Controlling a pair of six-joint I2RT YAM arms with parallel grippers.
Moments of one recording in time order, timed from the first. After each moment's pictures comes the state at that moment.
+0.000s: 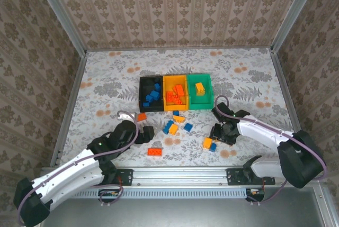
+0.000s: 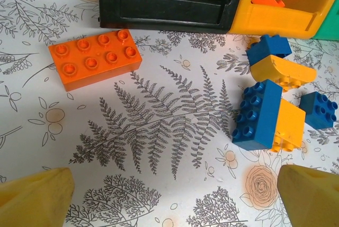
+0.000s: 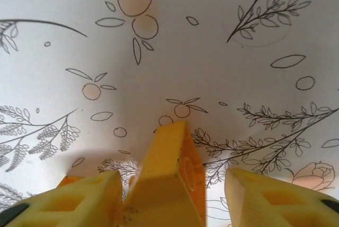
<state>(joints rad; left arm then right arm) -0.86 0.63 0.35 -0.47 -0.21 -0.72 0.50 1.28 0.62 -0.77 -0.05 0.87</state>
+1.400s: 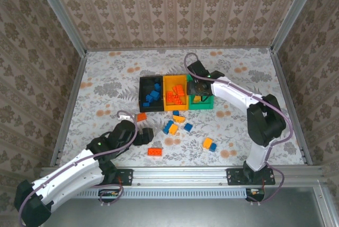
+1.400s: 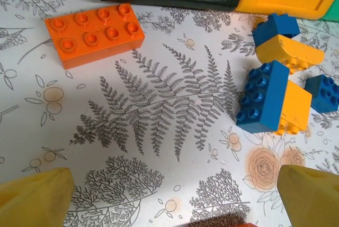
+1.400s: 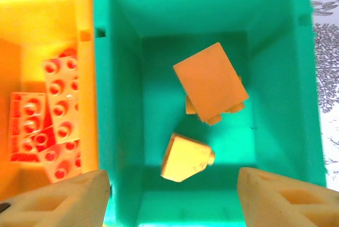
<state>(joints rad) -0.84 0.63 0.36 -0.53 -0.14 -0.72 0.52 1.77 1.38 -0.67 0.21 0.53</state>
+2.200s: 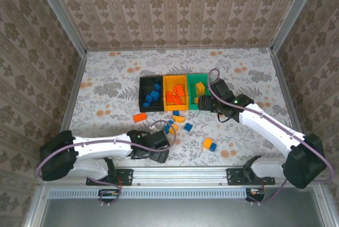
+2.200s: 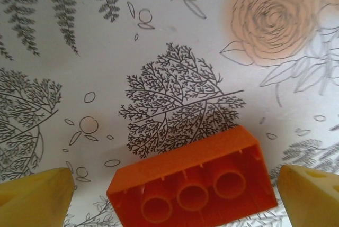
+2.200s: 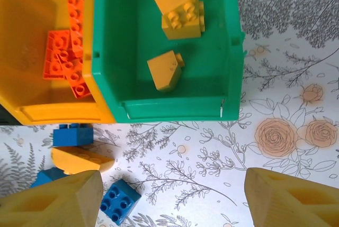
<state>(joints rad) -1.24 1.27 0.59 -0.67 -0.16 -0.77 0.53 1.26 0.96 -0.63 0.16 0.58</state>
